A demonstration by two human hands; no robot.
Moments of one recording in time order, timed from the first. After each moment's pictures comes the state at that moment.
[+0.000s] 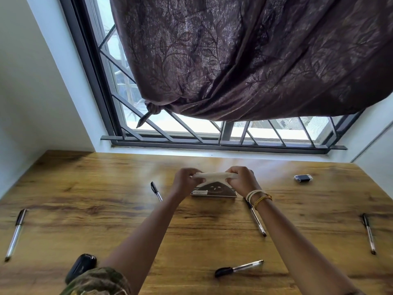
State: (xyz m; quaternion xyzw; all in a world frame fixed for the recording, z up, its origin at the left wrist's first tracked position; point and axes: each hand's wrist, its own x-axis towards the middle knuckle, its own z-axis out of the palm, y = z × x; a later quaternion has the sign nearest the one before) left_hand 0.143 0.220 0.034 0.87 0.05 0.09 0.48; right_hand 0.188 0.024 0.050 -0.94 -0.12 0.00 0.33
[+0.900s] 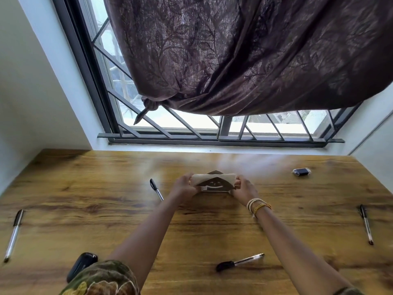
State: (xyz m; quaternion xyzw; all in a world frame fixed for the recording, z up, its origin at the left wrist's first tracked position) left_hand 0.144 0.228 -0.005 0.89 0.07 -0.06 0.45; right_hand 0.175 0.006 0.002 -0.94 -0.03 0.06 0.33
